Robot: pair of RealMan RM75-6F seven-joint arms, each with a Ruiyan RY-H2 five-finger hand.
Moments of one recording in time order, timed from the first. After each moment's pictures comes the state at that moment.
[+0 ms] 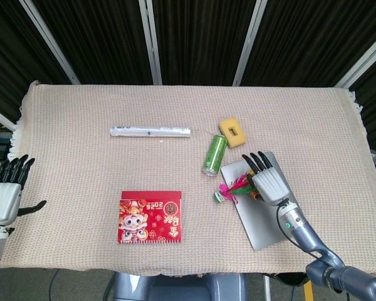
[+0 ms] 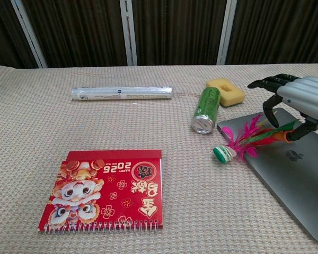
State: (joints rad) left arm -0.20 -1.27 -0.09 -1.38 1.45 1.41 0.01; right arm 0.54 -1.55 0.09 -1.16 -1.58 1.16 -0.15
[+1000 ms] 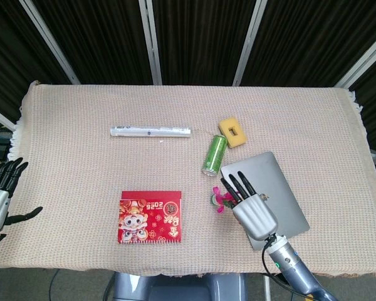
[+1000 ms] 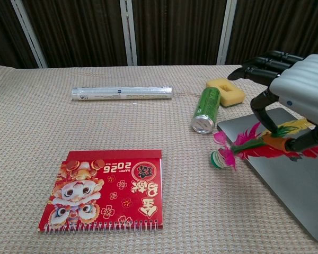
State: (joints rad) left arm -0.16 -1.18 -0.04 -1.40 1.59 1.52 -0.23; right arm 0.42 -1.41 0.01 -1.78 -1.66 1.30 -0.78
